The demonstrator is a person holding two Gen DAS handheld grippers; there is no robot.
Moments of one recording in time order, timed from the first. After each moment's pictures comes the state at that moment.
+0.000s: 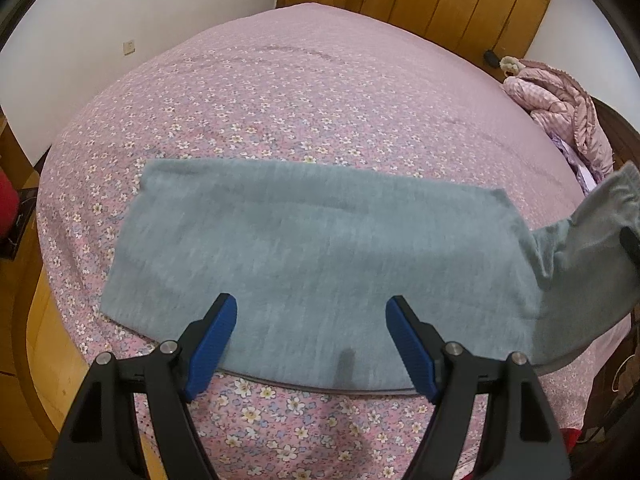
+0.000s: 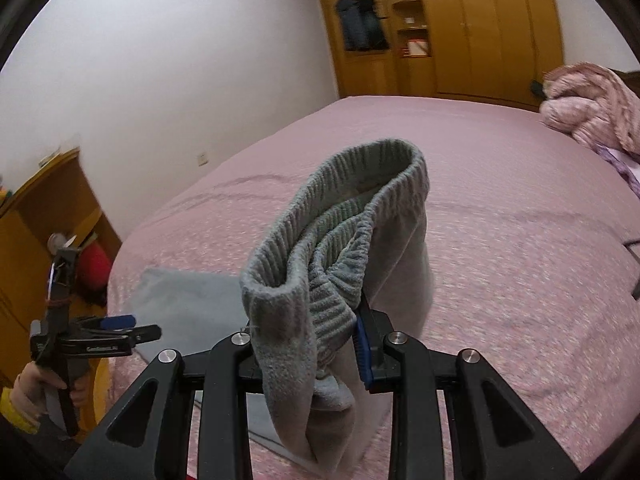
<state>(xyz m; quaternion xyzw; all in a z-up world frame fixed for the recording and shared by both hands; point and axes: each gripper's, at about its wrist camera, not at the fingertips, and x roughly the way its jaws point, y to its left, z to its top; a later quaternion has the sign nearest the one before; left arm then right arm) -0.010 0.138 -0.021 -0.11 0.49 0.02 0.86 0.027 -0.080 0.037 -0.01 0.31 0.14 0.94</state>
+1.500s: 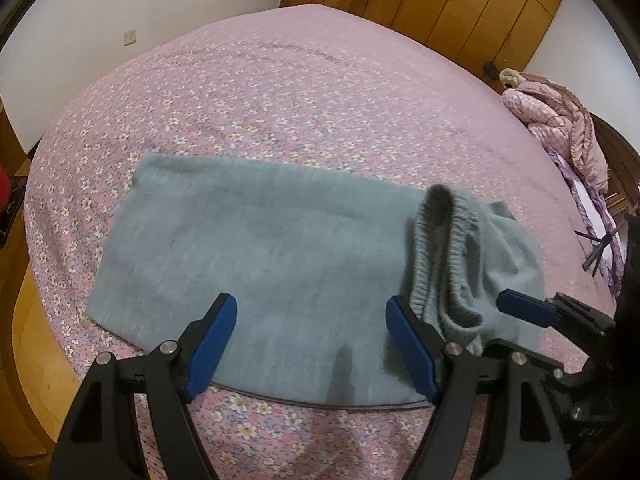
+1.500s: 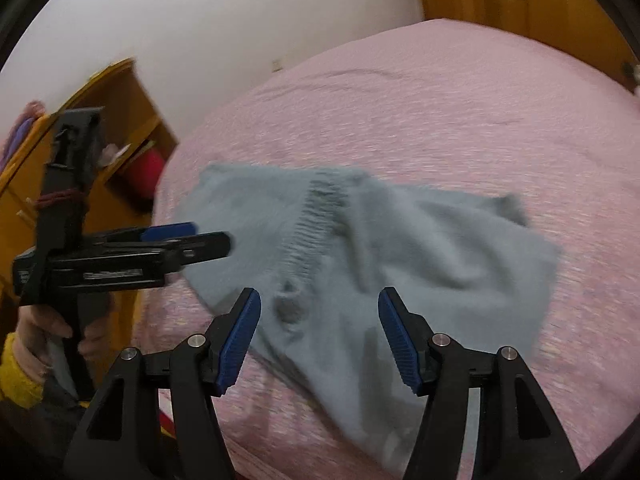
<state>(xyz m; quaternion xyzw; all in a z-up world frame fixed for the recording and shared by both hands) -0.004 0.148 -0.026 -0.14 0.49 0.01 0.86 0.045 -0.019 -0.037 -0.06 0.44 0.26 0.86</state>
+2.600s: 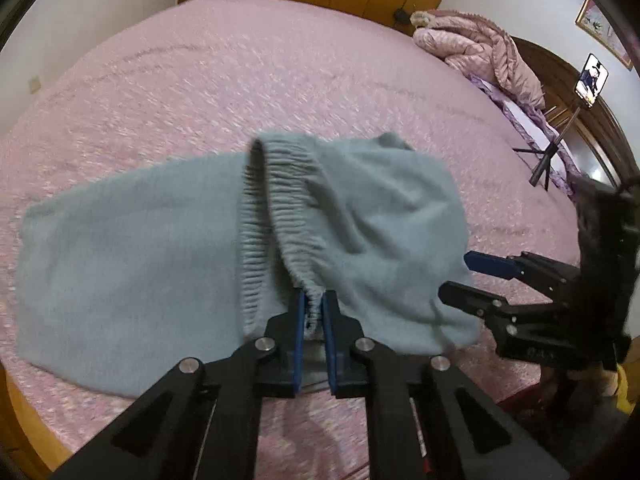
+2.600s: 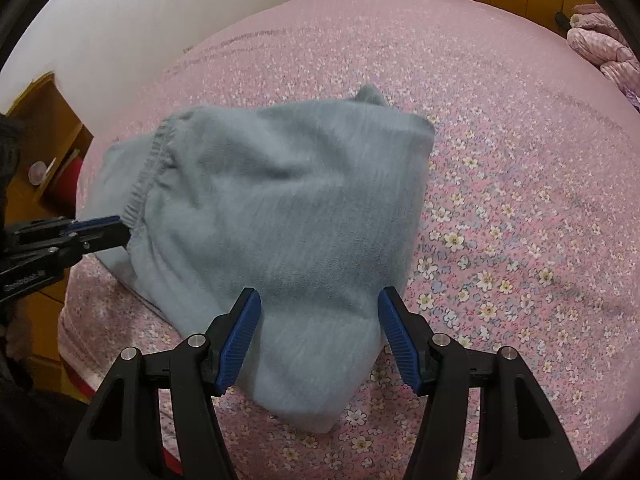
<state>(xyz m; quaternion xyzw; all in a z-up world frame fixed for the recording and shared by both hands) -0.003 0.063 -0.018 -0.05 0.51 -0.14 0.85 0.040 -0.088 -0.080 -0.04 0.50 0.13 0.86</state>
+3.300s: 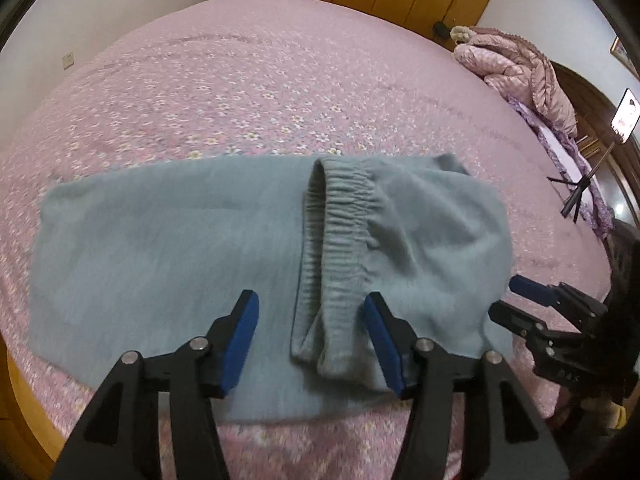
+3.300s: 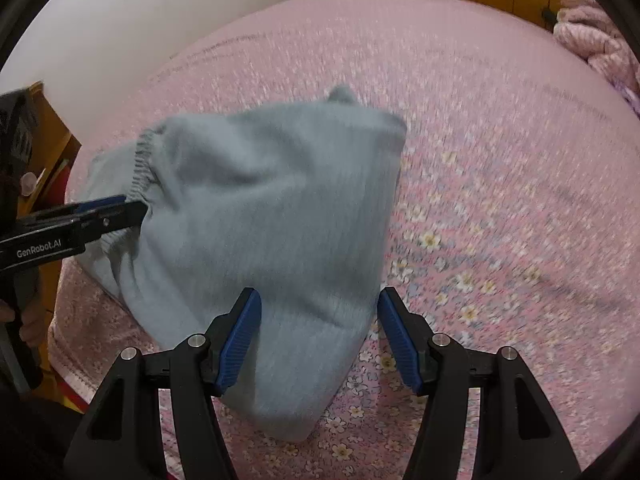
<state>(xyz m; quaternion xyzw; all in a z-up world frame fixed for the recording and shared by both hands) 0.019 0.086 -0.031 -0.08 0.51 -0.08 0.85 0.045 -0.092 -0.089 -0.03 0.50 0.11 0.86</state>
